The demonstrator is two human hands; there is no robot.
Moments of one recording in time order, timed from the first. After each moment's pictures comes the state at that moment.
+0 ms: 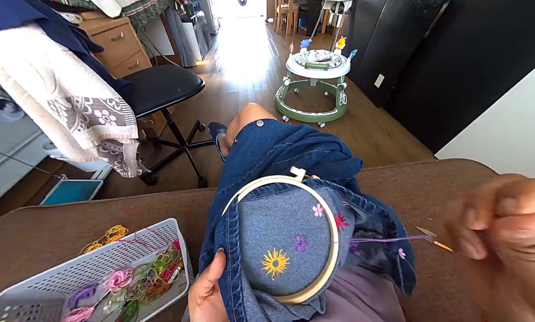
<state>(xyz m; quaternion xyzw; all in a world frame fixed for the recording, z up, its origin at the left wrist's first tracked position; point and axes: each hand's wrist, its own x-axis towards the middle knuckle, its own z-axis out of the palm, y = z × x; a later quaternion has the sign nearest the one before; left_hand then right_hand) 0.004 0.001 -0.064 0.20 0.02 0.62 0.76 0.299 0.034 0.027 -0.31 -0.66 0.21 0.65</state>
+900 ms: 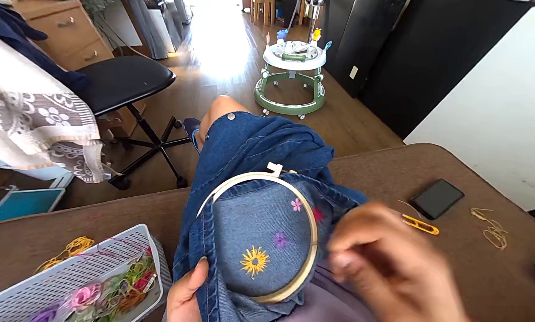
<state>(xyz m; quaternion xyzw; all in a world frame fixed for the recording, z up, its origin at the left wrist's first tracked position) 0.002 0.007 -0.078 0.26 0.02 0.57 0.78 0.272 0.007 -0.001 -0.36 -0.75 0.24 0.50</state>
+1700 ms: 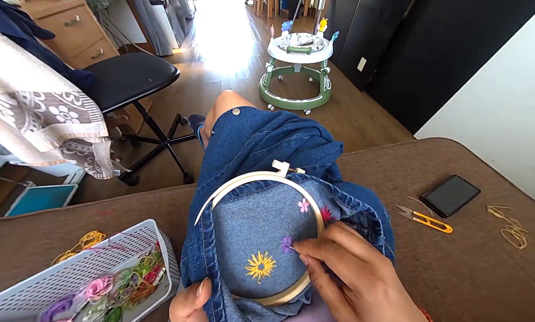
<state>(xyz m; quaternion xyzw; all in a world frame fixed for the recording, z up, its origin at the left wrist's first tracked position) 0.003 0.004 -0.075 0.33 -0.04 0.59 0.74 0.240 0.008 -0.036 -0.41 -0.80 0.05 0.43</state>
